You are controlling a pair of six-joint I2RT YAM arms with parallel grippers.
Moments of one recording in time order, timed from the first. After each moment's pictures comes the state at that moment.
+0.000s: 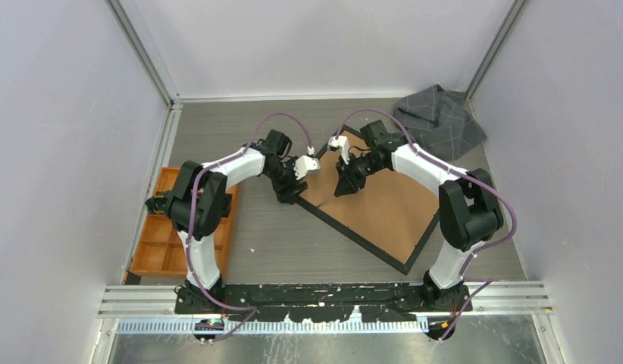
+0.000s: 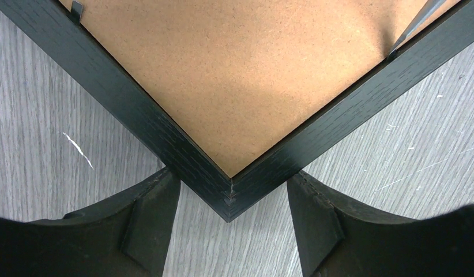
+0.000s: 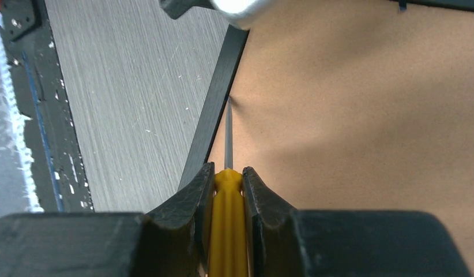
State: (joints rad) left arm -0.45 1.91 1.28 -0.58 0.45 0.78; right arm 0.41 1.77 1.24 -0.59 -0.82 -0.50
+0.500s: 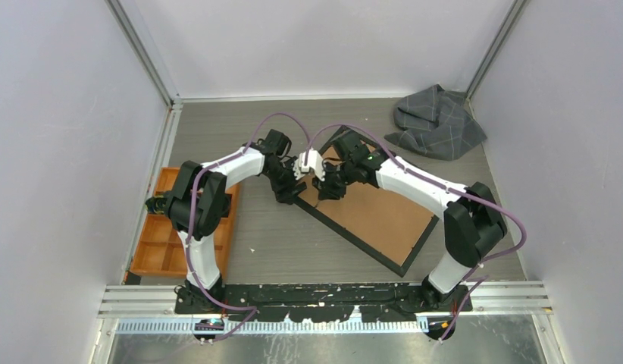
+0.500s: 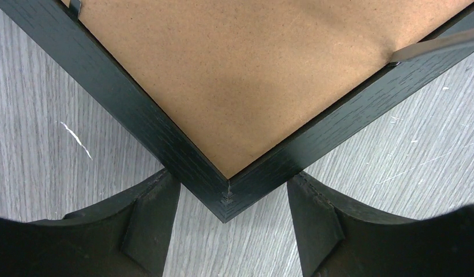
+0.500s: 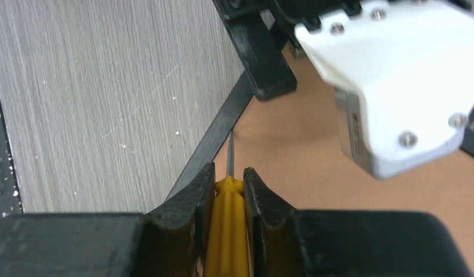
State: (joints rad) left arm -0.45 1.91 1.29 -0.60 0.43 0.78; right arm 0.67 1.66 1.24 -0.53 -0.52 -0.63
